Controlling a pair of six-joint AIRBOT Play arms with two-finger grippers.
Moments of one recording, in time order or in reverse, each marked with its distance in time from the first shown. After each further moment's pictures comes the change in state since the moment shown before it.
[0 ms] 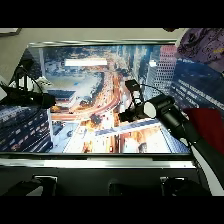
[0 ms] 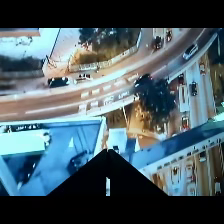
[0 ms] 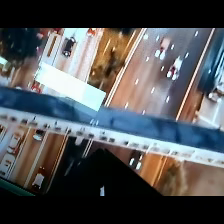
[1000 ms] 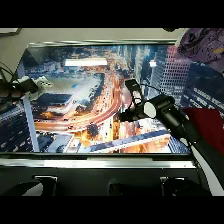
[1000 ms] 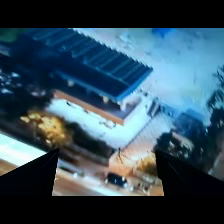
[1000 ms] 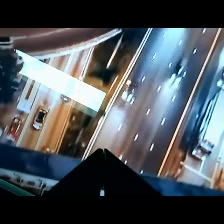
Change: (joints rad) left arm 0.237 -0.113 0.079 0.248 0.198 -0.330; right arm 0.000 0.000 0.000 0.000 -0.002 0.000
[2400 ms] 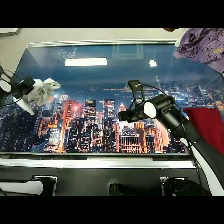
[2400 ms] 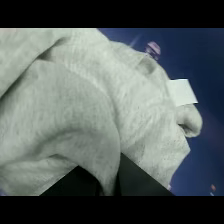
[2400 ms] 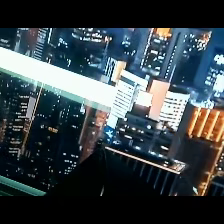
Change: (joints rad) left arm 0.143 -0.361 0.061 -0.198 0.384 0.006; right arm 0.000 0.001 0.000 0.008 0.032 0.140
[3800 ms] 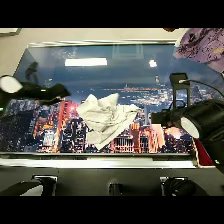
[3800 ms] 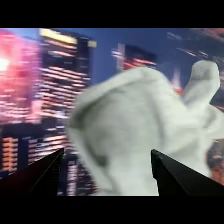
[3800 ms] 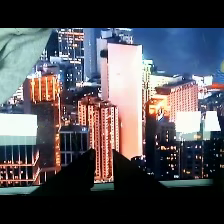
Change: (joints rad) left arm -0.262 0.307 -0.140 -0.268 -0.467 0.117; right arm 0.000 0.339 0.001 -0.444 0.365 0.228
